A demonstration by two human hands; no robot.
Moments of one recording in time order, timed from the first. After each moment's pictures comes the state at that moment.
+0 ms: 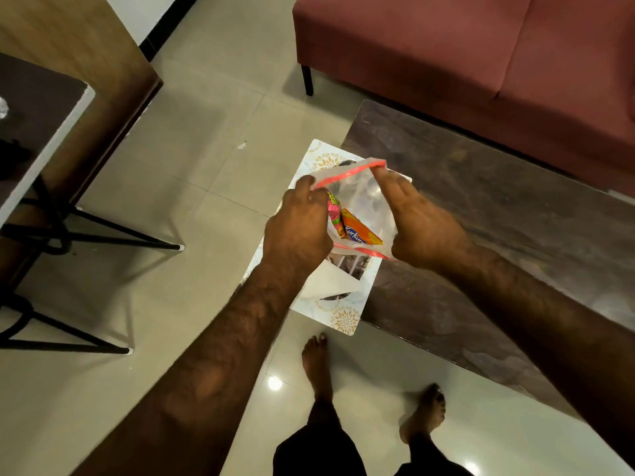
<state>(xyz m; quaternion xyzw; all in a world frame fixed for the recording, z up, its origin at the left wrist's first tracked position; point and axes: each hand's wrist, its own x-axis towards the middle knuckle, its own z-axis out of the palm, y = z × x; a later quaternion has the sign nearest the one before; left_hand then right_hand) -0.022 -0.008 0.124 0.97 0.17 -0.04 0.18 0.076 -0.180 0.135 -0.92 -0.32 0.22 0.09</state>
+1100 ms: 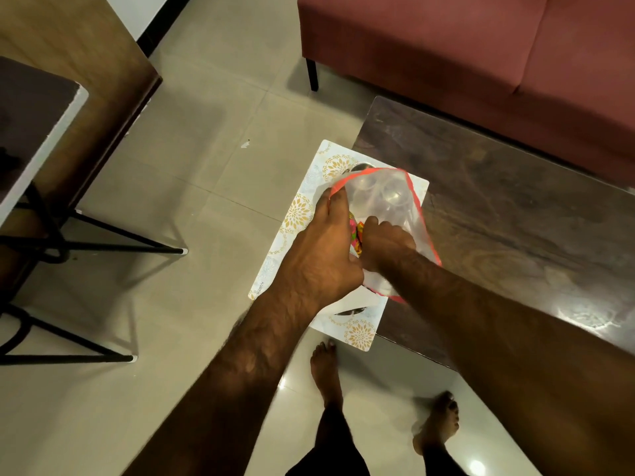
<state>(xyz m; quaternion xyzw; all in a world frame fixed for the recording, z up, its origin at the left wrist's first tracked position) -0.020 -0.002 0.129 0.90 0.17 -0.11 0.38 0.075 -0.104 0.028 -0.93 -0.19 0.30 -0.05</state>
